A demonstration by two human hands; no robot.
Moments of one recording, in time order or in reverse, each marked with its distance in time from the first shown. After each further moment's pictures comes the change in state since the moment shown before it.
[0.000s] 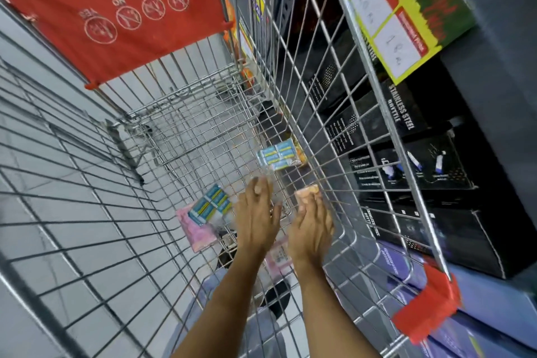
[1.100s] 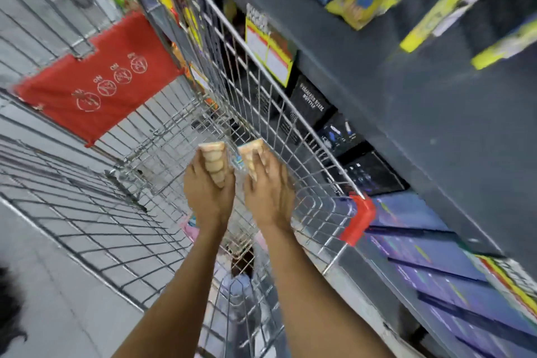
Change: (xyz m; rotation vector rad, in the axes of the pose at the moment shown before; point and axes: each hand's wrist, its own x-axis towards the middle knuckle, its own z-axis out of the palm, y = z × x) left_hand 0.009 0.025 -0.127 -0.309 0.287 0.001; right_hand -0.021 -0.088 -0.105 0.057 0.211 -0.298
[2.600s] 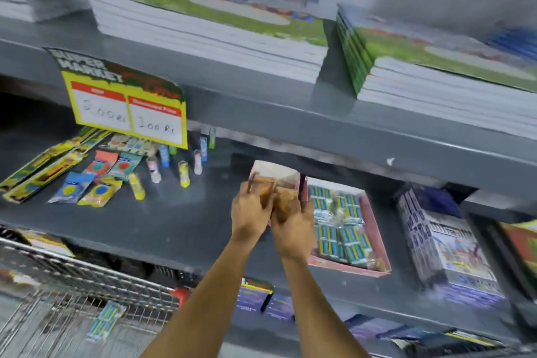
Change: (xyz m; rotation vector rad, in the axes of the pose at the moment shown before) left_hand -0.179 0.401 0.063 -0.110 -0.607 0.872; right_hand -0.076 0.198 -0.343 0.051 0.662 0.744
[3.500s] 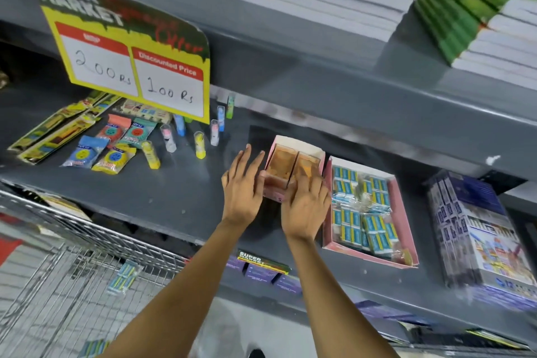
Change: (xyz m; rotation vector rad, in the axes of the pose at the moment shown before) left_hand -0.006 -0.049 -0.017 0.040 0.064 0.098; right_hand 0.004 -0.005 0.030 -0.142 0.124 -0.191
